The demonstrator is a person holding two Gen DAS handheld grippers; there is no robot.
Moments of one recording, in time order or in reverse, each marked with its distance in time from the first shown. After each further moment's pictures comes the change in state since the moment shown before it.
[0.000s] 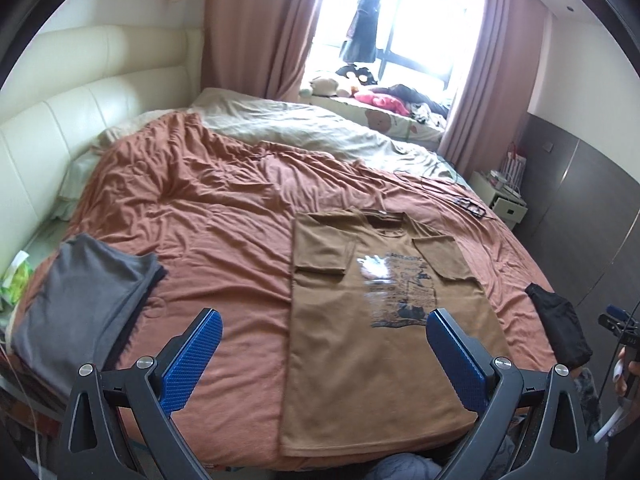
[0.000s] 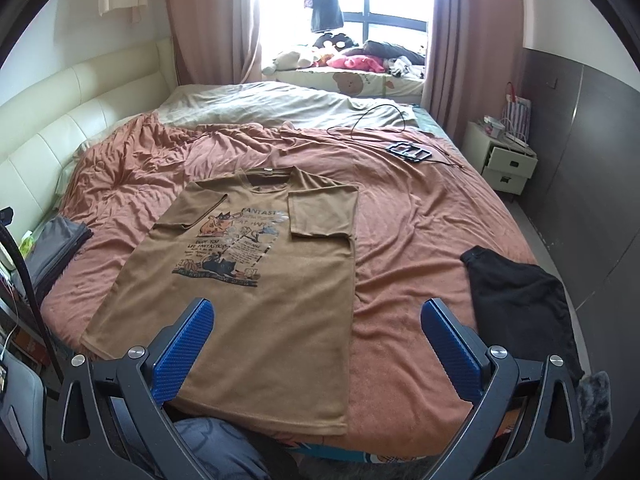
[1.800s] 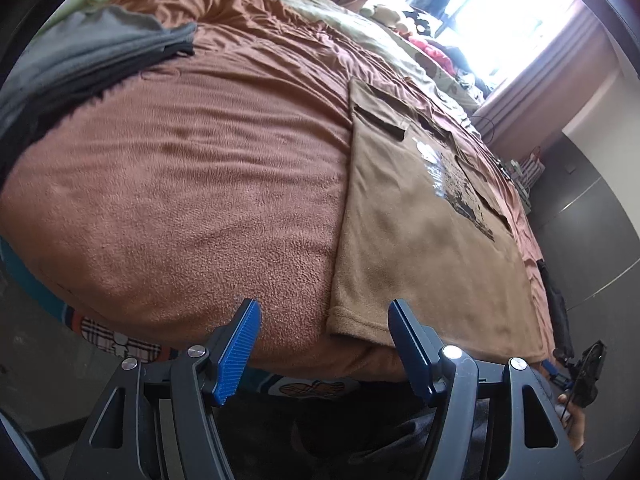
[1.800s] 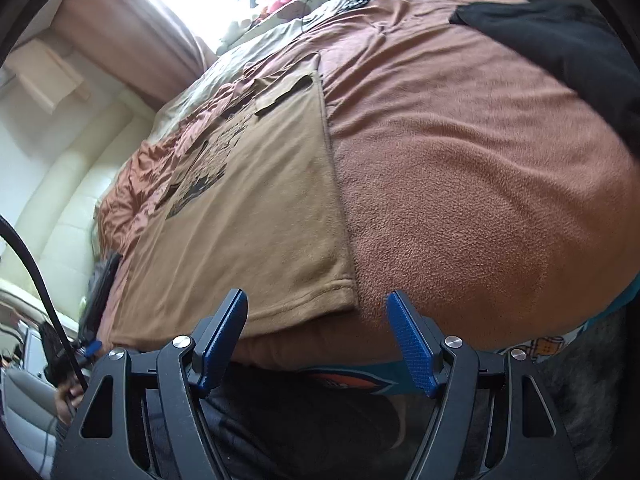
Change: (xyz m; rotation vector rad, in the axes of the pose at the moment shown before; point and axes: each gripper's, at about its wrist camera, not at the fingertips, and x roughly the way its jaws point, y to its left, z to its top) left arm 0.111 0.096 -0.215 -0.331 0.242 -0.124; right arm 0.131 -0.100 -0.180 0.540 0.161 0.324
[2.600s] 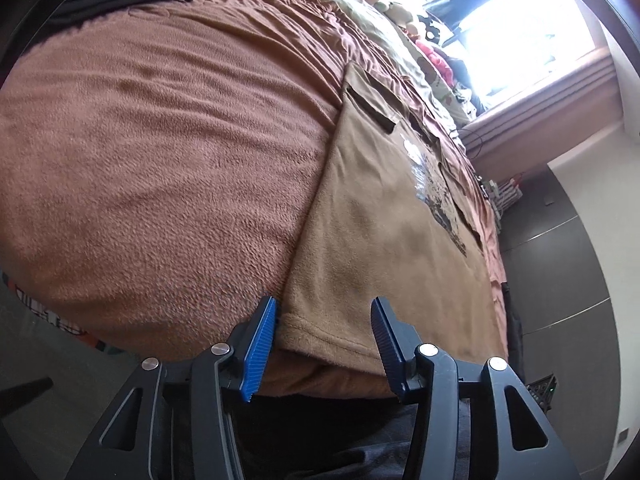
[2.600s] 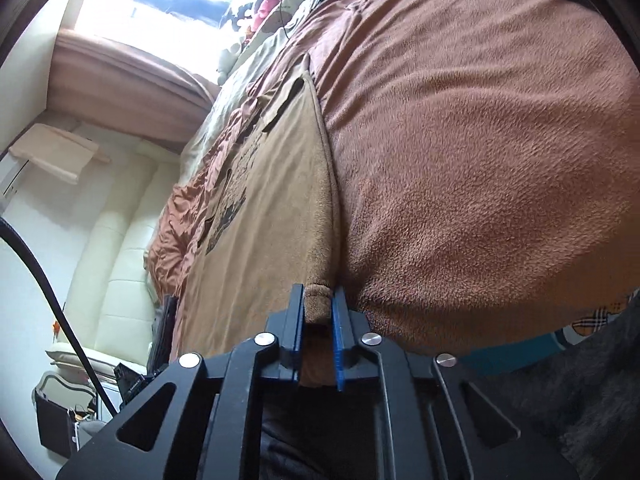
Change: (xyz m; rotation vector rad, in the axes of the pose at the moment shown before) left arm 0.035 -0.001 0.000 -0.165 0.055 -0.158; right arm -0.006 -0.049 -0.005 0.212 -0.031 0.195
